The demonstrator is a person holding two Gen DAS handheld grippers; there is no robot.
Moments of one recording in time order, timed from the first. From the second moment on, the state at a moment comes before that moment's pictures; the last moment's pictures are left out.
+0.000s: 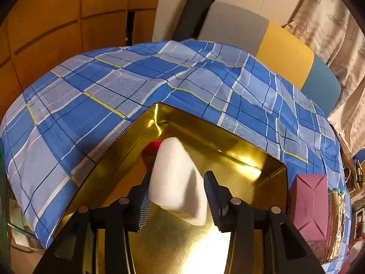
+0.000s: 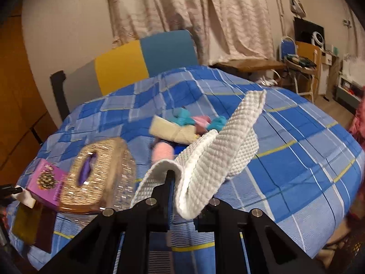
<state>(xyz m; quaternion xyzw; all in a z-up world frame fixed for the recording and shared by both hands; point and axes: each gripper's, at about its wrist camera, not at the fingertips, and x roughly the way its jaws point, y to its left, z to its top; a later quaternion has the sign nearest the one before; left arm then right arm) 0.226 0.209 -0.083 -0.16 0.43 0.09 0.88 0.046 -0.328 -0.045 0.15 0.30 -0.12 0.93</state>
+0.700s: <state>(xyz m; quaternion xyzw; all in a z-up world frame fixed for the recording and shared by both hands) 0.218 0.167 -0.060 -0.08 0.42 0.03 0.90 0.075 -0.202 0.003 0.10 0.27 0.05 0.96</state>
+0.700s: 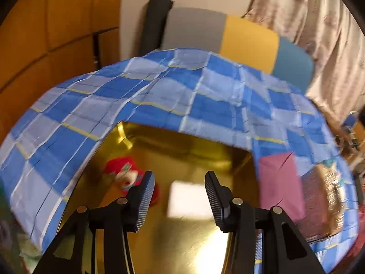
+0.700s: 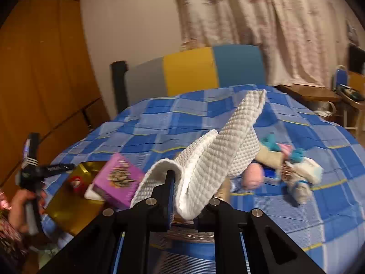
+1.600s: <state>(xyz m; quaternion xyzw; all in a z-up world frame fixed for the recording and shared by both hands) 0.151 0.116 -0.136 -0.06 0.49 0.00 0.87 0.277 0.088 -0.036 0.00 0.45 0.33 0.83</state>
